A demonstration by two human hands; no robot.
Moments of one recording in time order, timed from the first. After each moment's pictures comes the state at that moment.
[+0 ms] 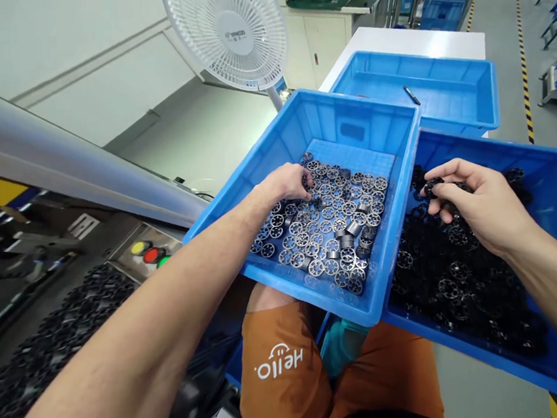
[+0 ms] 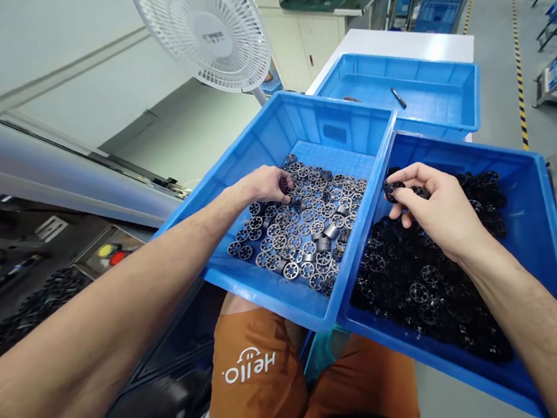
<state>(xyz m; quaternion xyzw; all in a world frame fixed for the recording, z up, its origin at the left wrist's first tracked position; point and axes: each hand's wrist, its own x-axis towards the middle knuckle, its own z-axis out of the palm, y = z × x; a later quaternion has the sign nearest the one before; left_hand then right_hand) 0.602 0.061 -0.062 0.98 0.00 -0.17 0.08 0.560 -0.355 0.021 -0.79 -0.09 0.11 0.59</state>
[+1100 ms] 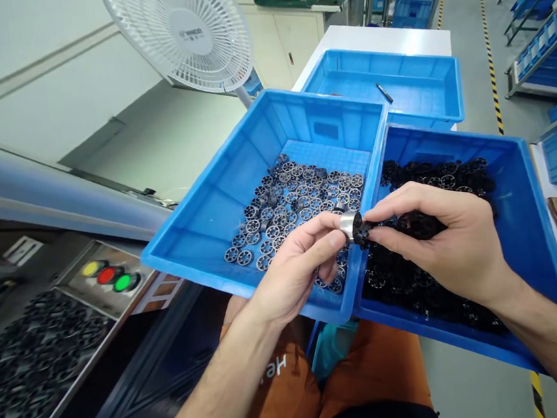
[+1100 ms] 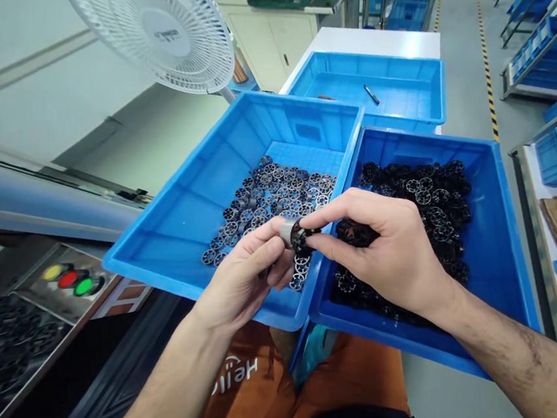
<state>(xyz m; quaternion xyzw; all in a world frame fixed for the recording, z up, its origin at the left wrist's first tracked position) 0.422 -0.116 0.019 0.52 0.08 -0.12 0.84 0.491 -0.338 0.057 -0.75 -0.35 -0.05 0.56</state>
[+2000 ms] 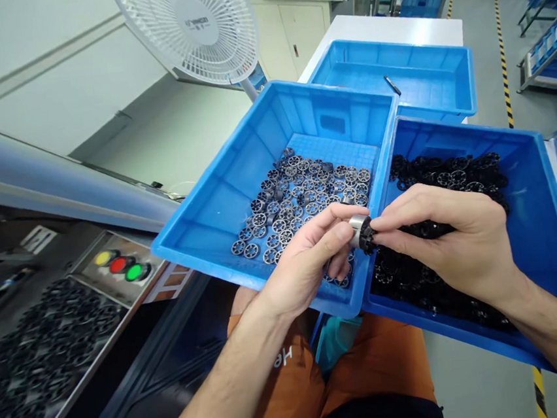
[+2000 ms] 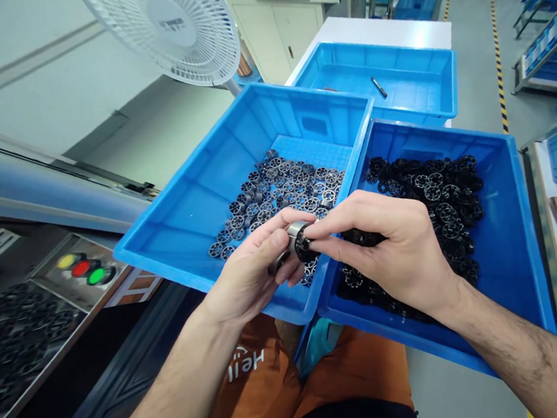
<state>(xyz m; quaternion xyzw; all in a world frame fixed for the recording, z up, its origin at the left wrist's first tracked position) 0.418 -0.115 0.017 0.51 0.05 -0.13 0.85 0.490 -0.334 0.050 -0.73 -0.38 -0.03 0.57</state>
